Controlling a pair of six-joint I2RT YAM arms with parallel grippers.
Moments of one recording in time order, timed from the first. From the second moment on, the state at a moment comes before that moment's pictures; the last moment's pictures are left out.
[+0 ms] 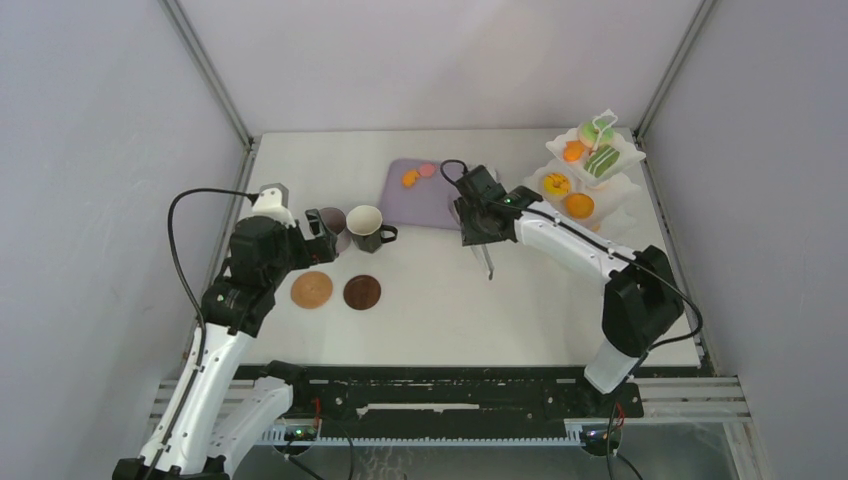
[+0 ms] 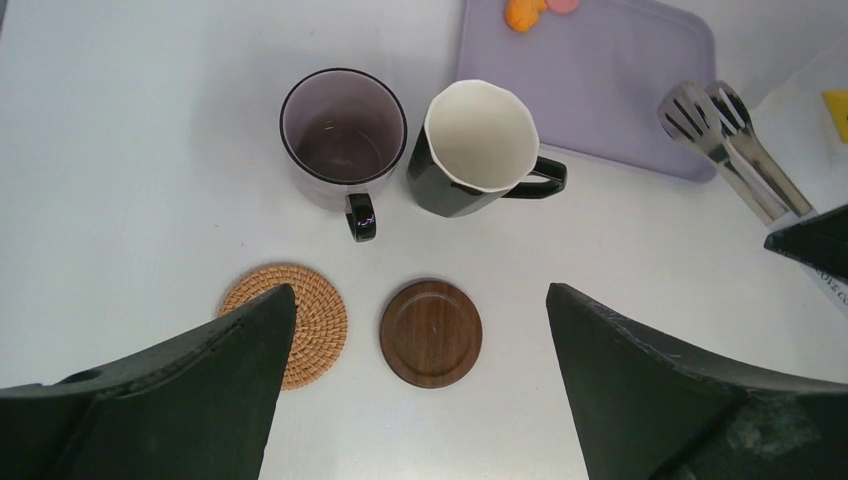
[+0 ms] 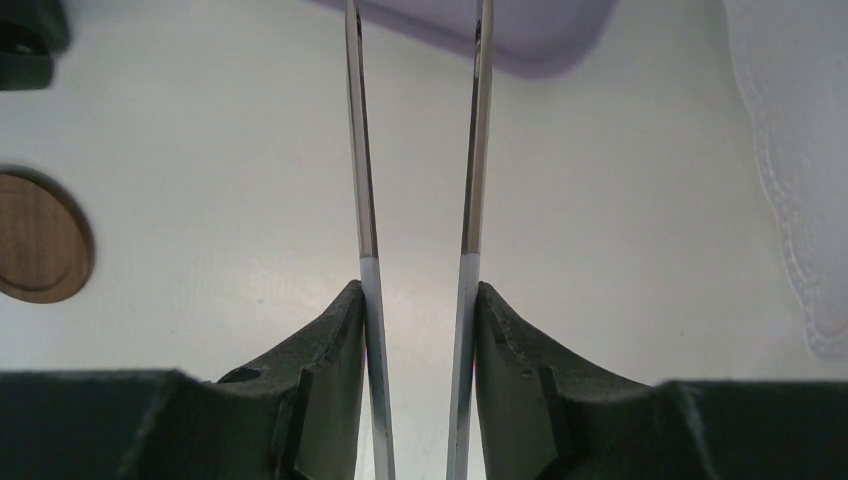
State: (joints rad) left arm -0.23 0.74 0.87 -0.59 -0.10 -0.31; right arm 0.66 1.69 1.41 -0.75 0.20 0.44
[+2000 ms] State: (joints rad) left arm -0.23 0.77 0.87 -0.58 -0.04 -0.32; right arm 0.27 1.53 0.96 -0.45 0.26 0.59
